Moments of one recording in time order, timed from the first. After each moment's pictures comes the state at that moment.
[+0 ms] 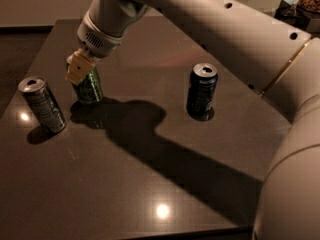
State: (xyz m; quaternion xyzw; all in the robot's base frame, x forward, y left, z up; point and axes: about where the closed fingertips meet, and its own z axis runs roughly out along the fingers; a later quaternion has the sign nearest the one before) arm 0.575 0.180 0.926 -0.60 0.73 0.22 0.24
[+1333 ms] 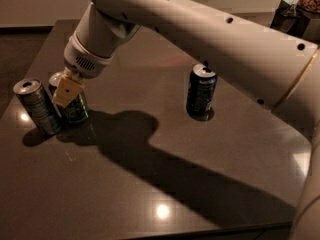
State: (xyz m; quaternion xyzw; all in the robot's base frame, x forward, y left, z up) arm 0.520 0.207 0.911 -0.67 0.66 0.24 0.25
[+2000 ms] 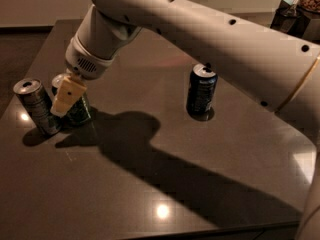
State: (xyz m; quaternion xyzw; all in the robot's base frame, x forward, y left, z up) arm 0.518 0.205 0.908 -0.67 0.65 0.24 0.25
